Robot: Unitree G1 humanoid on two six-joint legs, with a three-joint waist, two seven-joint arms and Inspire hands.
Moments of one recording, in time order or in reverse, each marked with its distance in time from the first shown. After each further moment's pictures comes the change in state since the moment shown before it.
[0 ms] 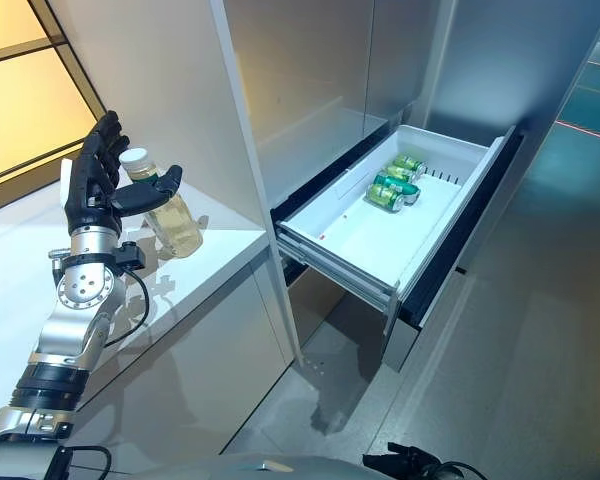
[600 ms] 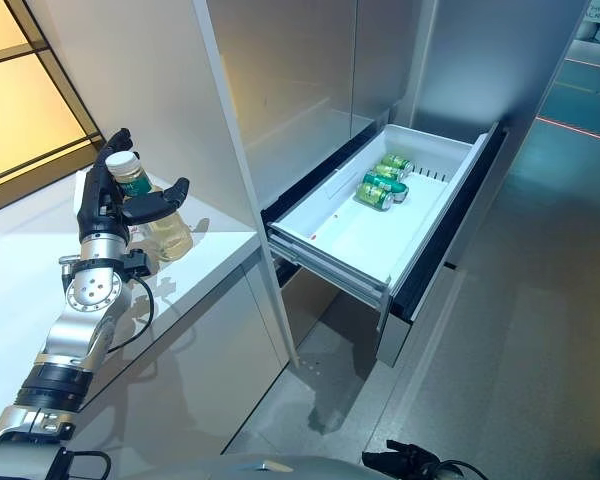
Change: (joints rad) left arm 0.000 0.000 -0.035 0.040 0.000 0.002 0.007; right arm 0.000 0.000 0.000 -0.005 0.000 0.000 0.004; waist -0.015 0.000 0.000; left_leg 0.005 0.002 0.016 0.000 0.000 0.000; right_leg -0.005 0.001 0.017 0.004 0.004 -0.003
